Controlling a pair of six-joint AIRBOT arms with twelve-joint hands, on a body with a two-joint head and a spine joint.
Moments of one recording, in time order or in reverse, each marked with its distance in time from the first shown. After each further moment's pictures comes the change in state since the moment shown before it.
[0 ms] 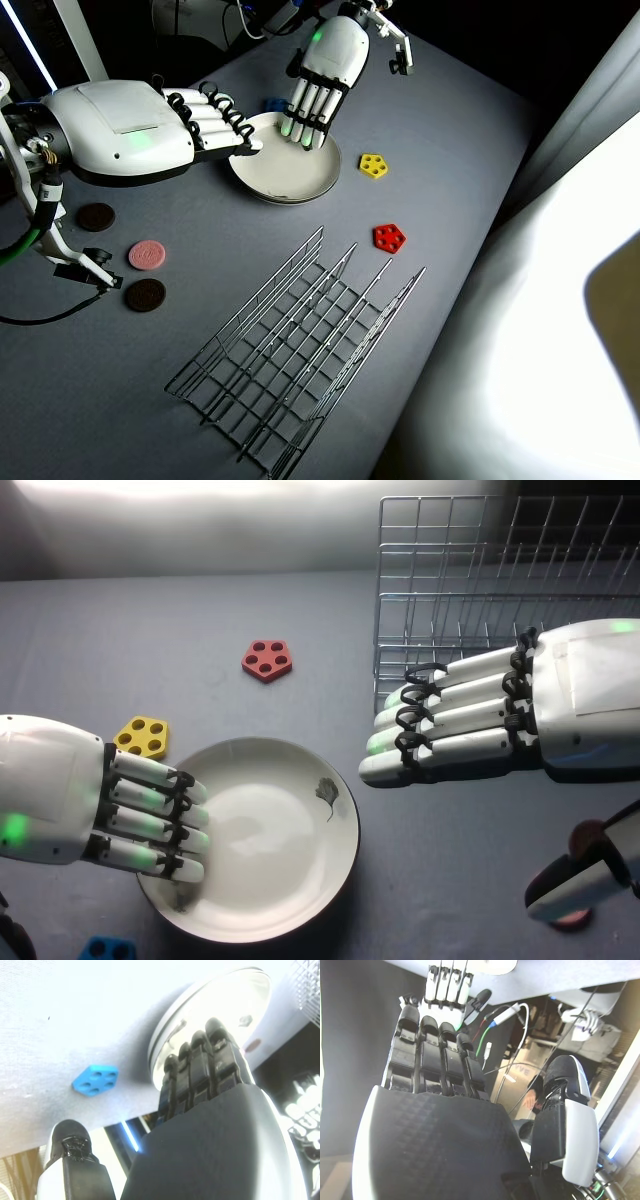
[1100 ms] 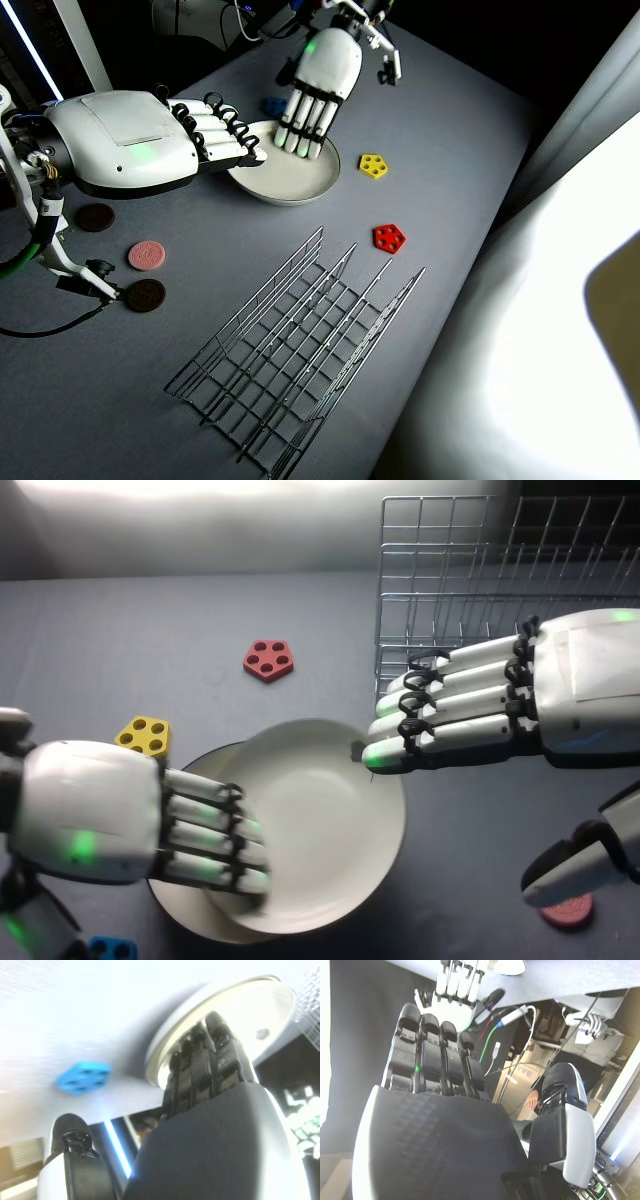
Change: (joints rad) left arm 0.028 -0.067 -0.063 -0.116 0.068 -0.072; right arm -0.007 -0.027 0.048 0.023 0.020 -0.019
